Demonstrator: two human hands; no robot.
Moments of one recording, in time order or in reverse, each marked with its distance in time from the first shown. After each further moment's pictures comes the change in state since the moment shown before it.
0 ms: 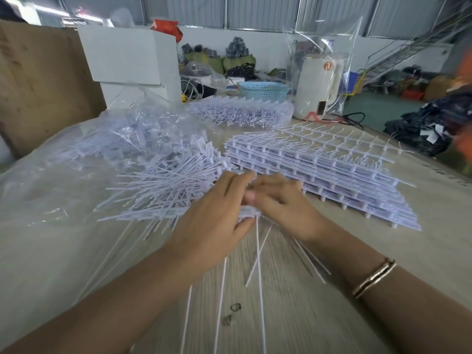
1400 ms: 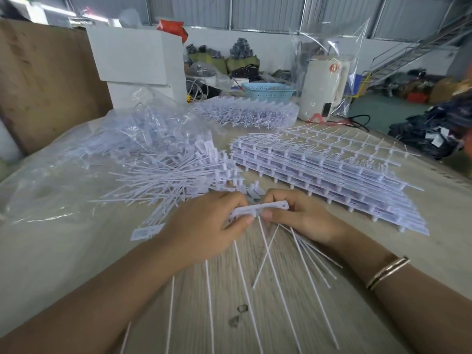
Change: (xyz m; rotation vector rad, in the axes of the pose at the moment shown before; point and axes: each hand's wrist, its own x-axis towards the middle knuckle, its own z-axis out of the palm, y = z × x) left_hand -0.004 -0.026 -0.009 -0.038 -0.188 -0.028; right_hand -0.008 0.012 -0.008 0.402 -0.186 -0.005
